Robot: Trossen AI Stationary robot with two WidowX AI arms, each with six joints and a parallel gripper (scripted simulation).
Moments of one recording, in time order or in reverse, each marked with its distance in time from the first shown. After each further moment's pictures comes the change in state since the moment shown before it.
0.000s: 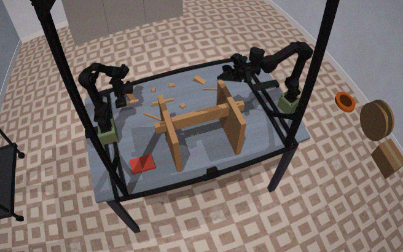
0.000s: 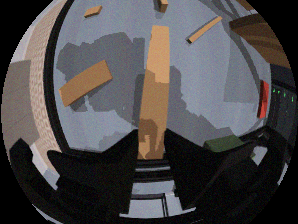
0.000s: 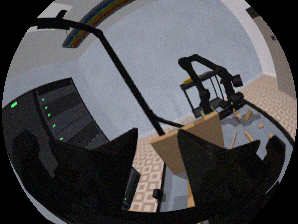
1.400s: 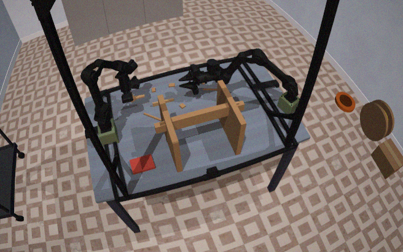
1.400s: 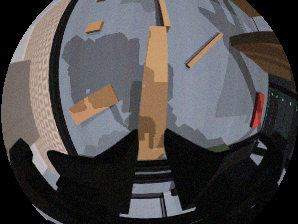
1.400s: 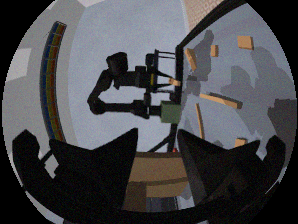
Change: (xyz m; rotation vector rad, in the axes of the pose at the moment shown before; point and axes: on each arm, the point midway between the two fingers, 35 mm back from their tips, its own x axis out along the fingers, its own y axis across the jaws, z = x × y) left arm -0.019 0.003 0.040 -0.011 0.010 -0.008; right arm 0.051 -0.371 -0.049 0.983 -0.161 -0.125
